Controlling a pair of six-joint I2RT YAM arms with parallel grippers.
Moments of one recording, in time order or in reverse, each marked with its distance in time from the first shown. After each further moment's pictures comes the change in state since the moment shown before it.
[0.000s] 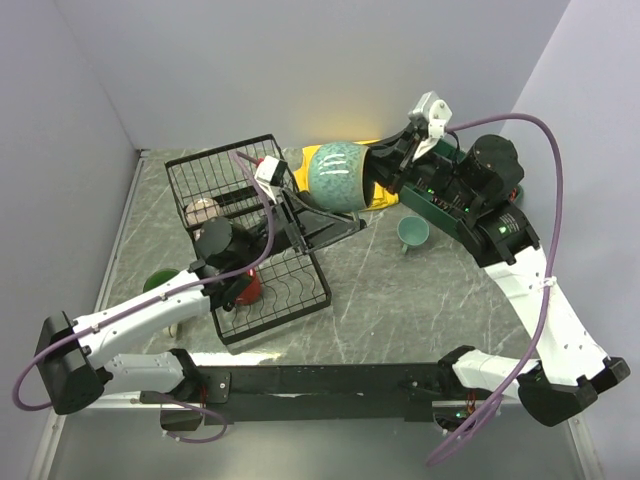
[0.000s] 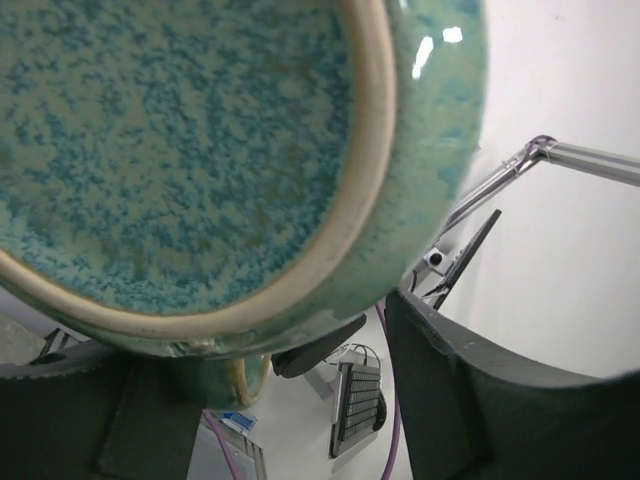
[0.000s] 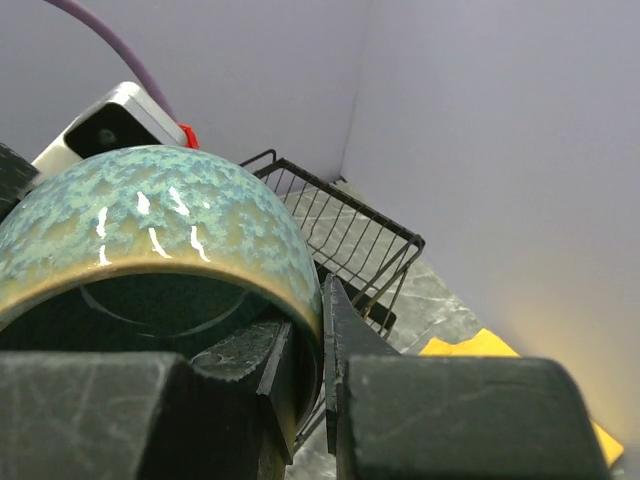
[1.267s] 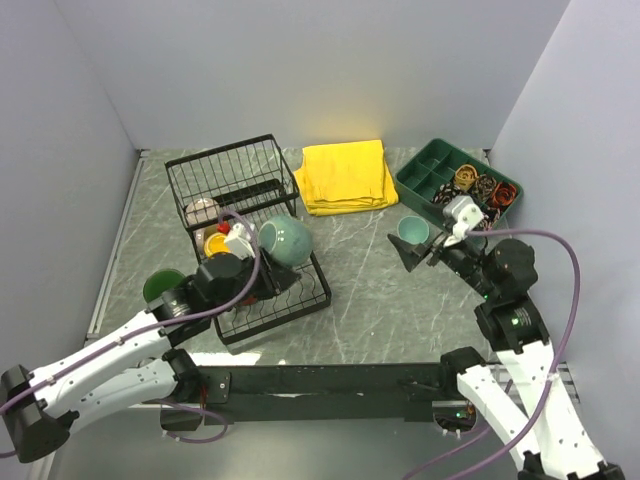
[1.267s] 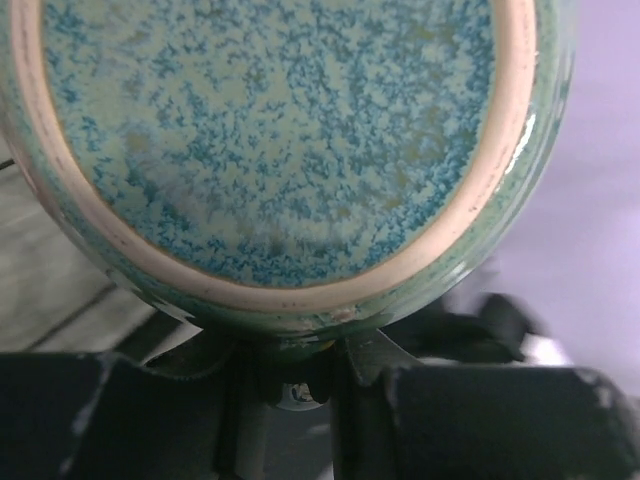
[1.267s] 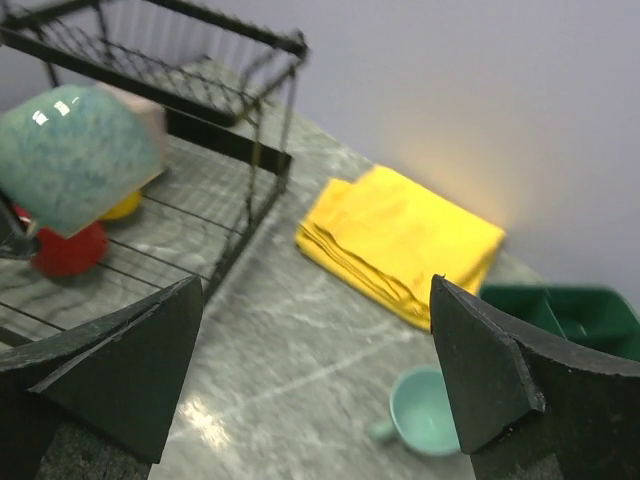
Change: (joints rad) left arm 0.043 -0.379 -0.310 -0.938 -0.448 0.306; right arm -0.230 -0.555 -0.704 0.026 0.090 -0.132
